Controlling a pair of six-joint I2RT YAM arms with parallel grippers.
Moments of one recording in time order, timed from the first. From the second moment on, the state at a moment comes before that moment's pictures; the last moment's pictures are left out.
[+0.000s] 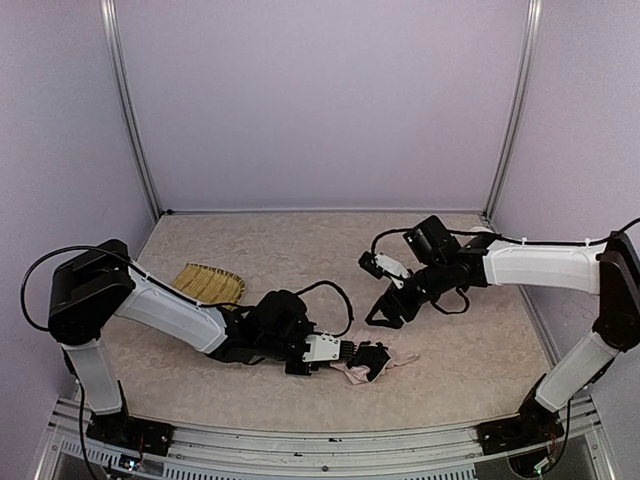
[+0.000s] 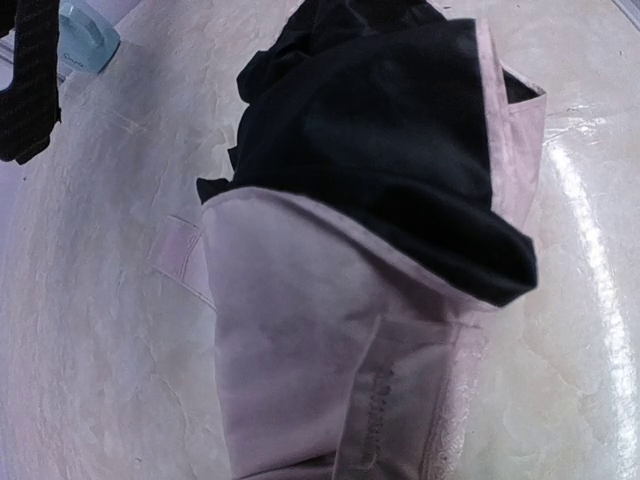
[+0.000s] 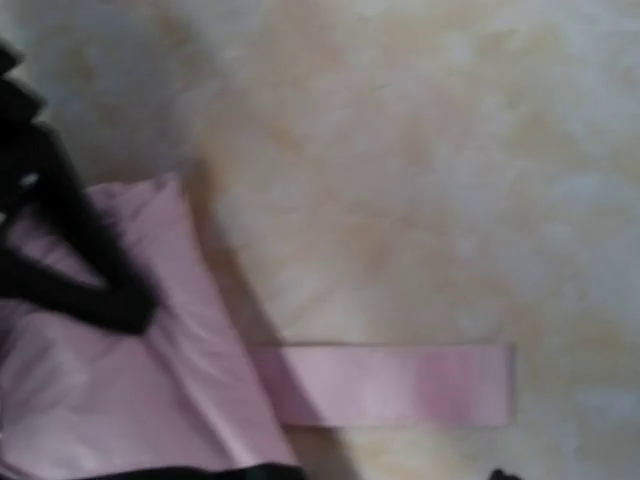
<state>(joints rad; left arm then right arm) -1.06 1.86 0.86 0.28 0.14 0.77 0.69 1.57 1.04 -0.41 -0.36 -0.16</state>
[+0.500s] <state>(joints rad) -1.19 1.82 0.73 0.40 -0.14 0.84 0.63 1.70 1.19 -0.57 -0.13 0.18</state>
